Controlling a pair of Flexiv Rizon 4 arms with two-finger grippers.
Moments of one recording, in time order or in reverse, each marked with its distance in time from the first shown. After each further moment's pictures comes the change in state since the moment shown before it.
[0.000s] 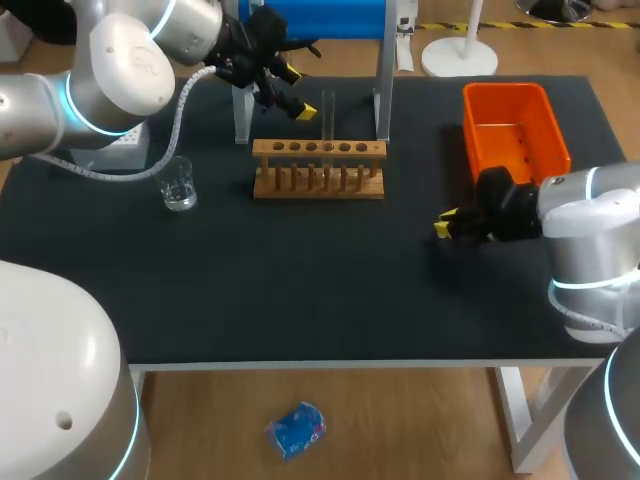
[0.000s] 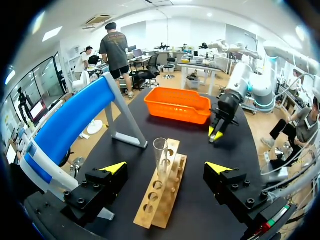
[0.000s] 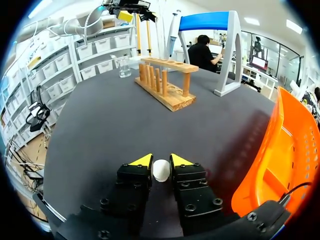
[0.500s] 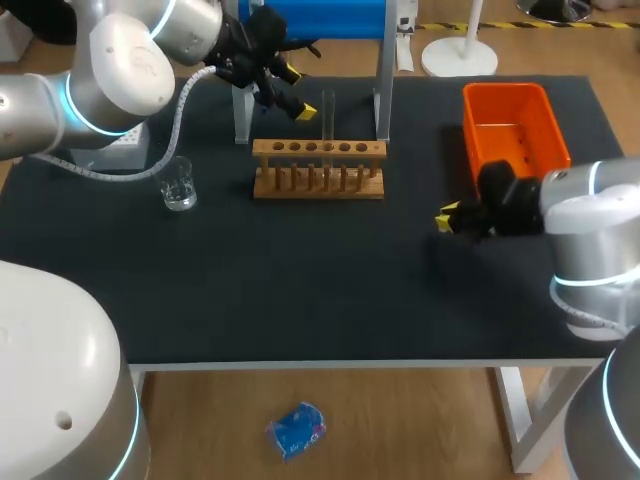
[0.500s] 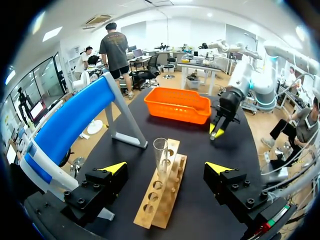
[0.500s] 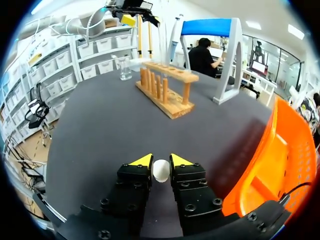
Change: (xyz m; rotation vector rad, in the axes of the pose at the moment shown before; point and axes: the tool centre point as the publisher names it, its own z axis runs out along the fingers) left arm 0.000 0.000 0.000 0.000 0.000 0.000; right arm 0.001 0.018 -0.012 -0.011 -0.015 -0.042
